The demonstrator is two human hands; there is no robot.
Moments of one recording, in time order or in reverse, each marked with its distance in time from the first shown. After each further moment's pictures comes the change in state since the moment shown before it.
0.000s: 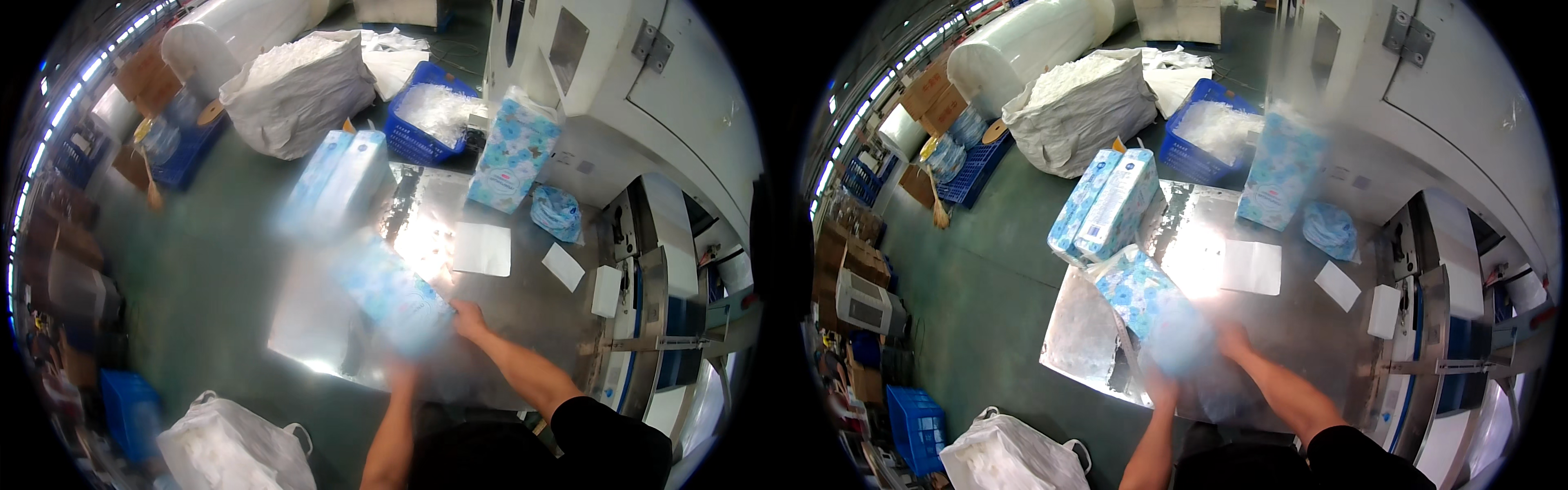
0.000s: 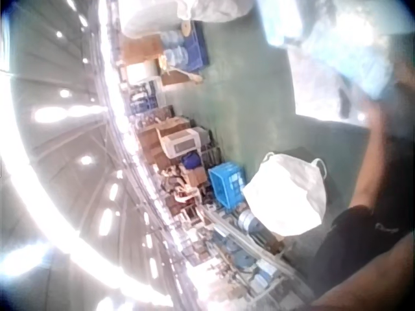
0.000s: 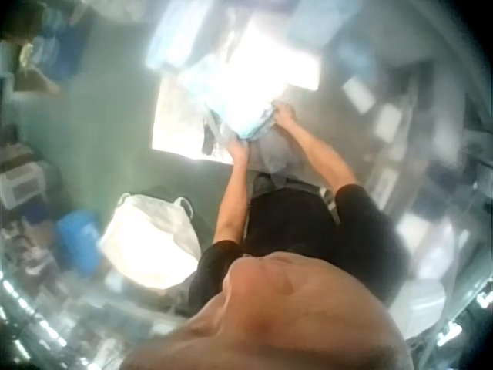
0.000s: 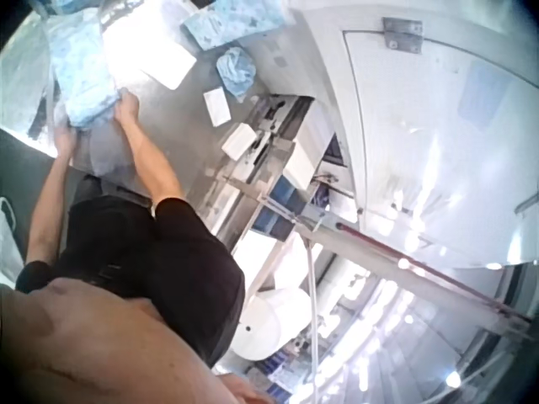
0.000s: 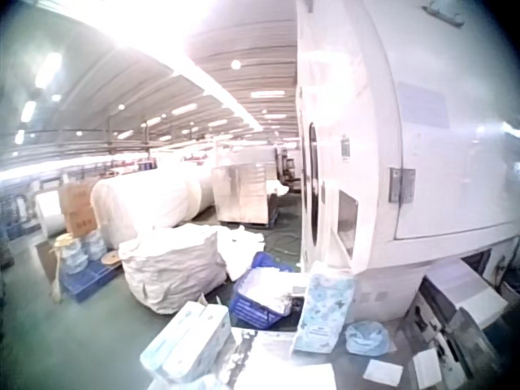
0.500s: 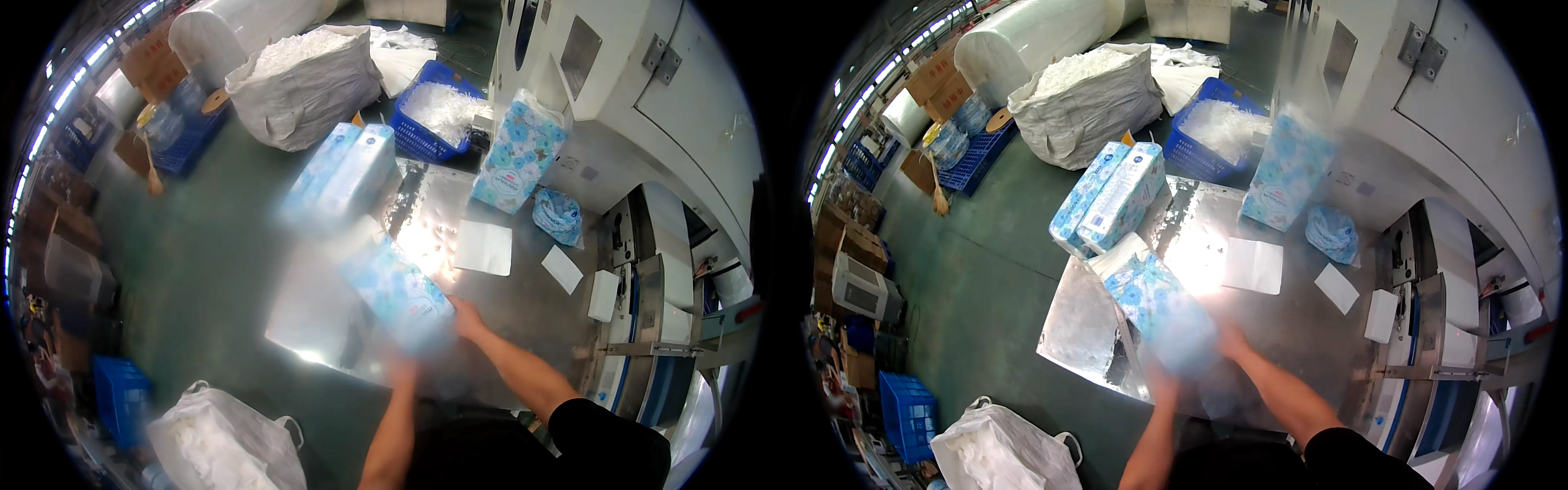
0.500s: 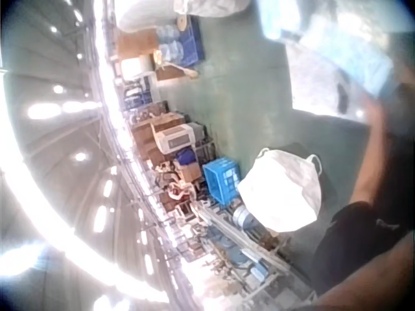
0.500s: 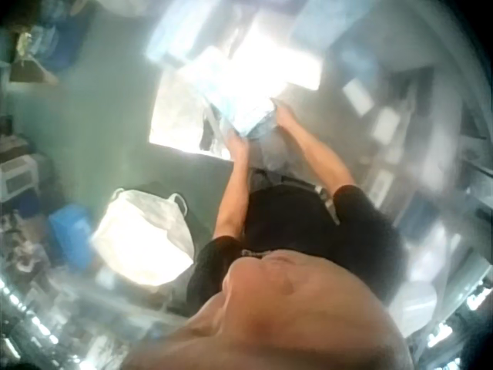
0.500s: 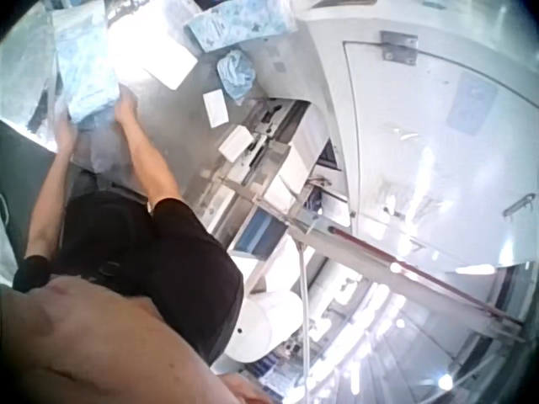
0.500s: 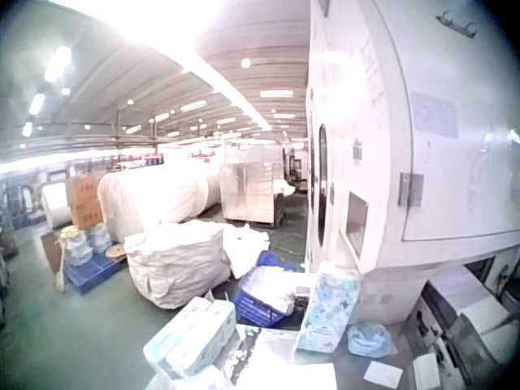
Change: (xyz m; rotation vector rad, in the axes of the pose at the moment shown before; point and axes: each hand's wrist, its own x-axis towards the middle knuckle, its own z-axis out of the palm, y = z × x) left_hand -0.014 -0.013 0.022 0.048 0.055 0.008; right_hand -0.005 0.003 0.010 0.087 0.087 -0.057
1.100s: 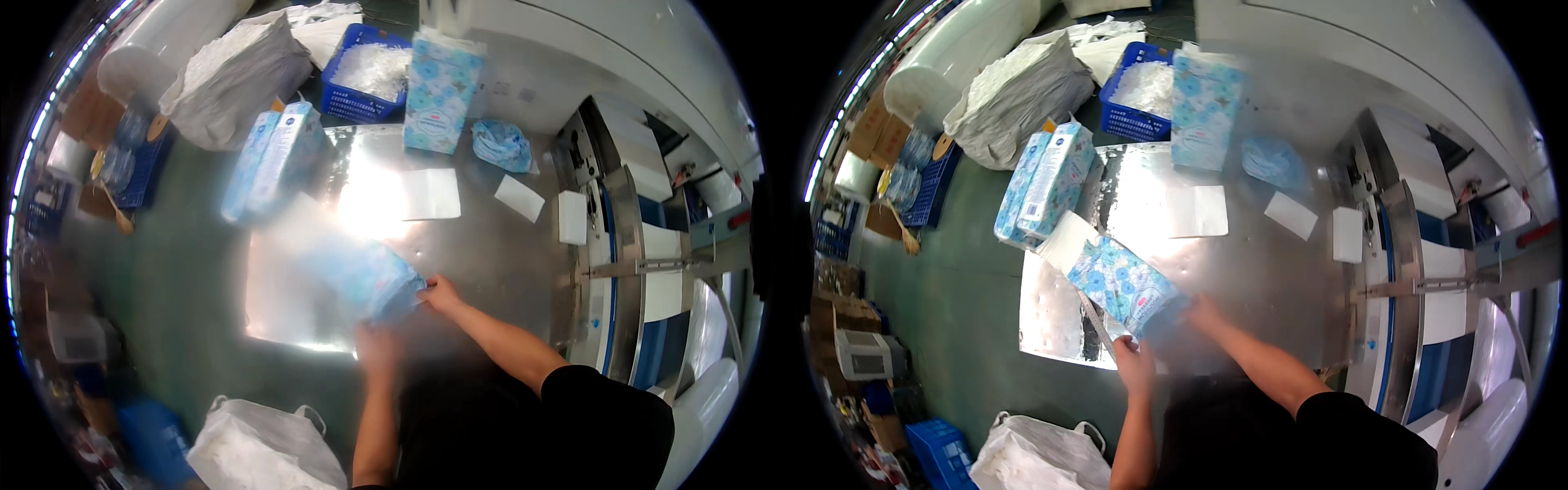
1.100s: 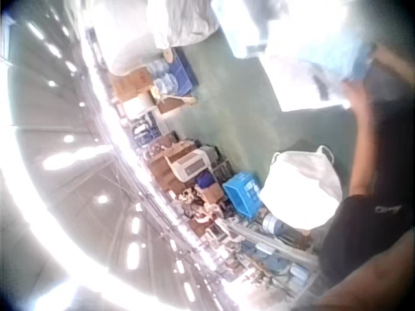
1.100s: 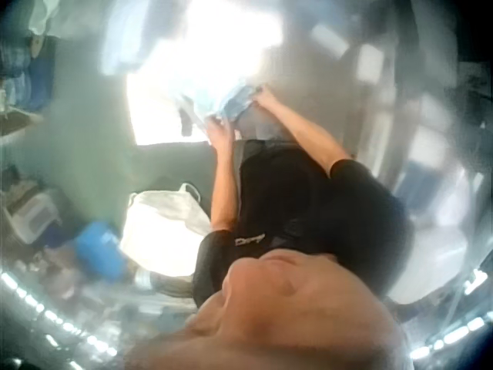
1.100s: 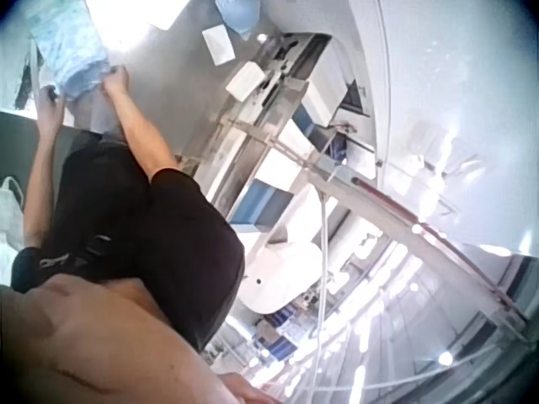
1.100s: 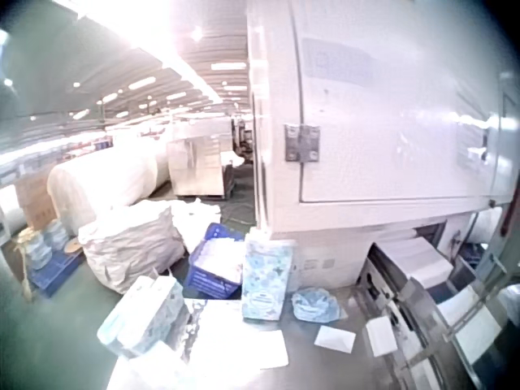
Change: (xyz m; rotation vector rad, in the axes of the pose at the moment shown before) left_hand -0.036 0.102 -0.111 -0.170 -0.134 -0.197; right_hand -0.071 -0.004 -0.016 0.435 -0.189 0.712
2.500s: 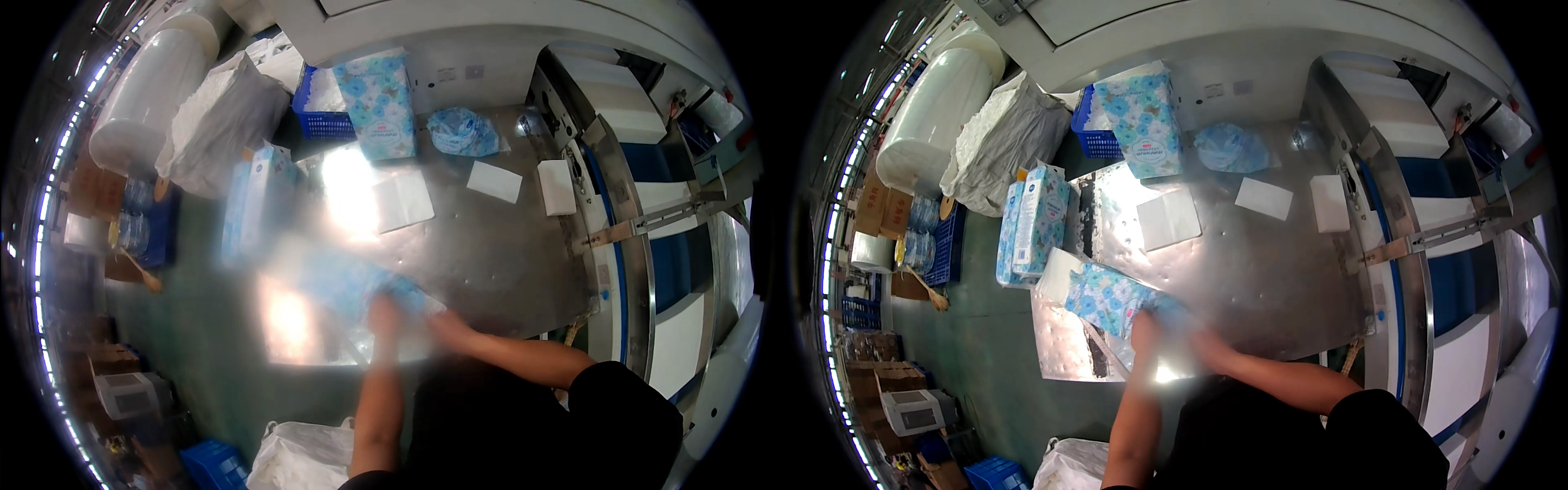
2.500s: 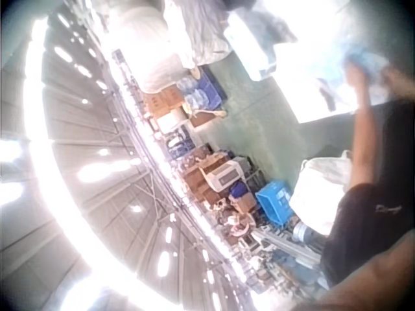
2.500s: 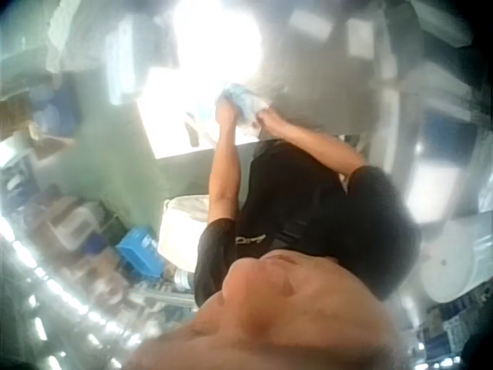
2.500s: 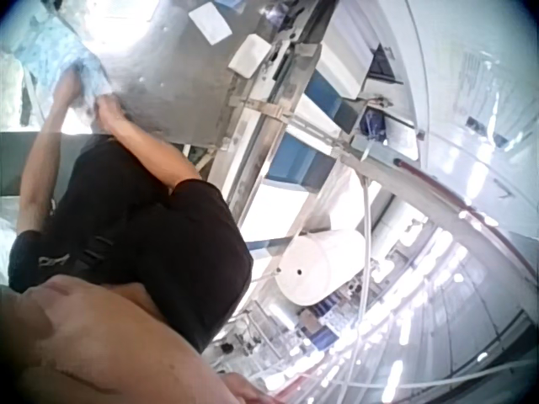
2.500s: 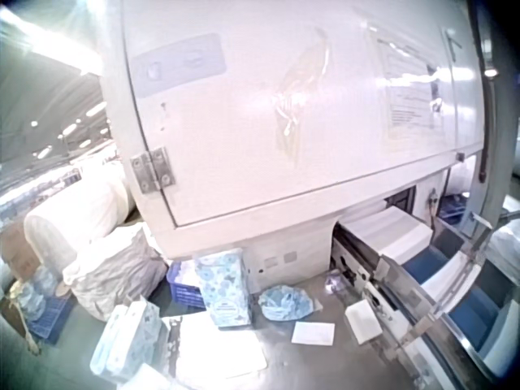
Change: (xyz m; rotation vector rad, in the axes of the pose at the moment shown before) left_hand 0.058 0.028 0.095 0.582 -0.261 0.338; right_hand -0.079 0.048 -0.018 -0.189 0.042 -0.602
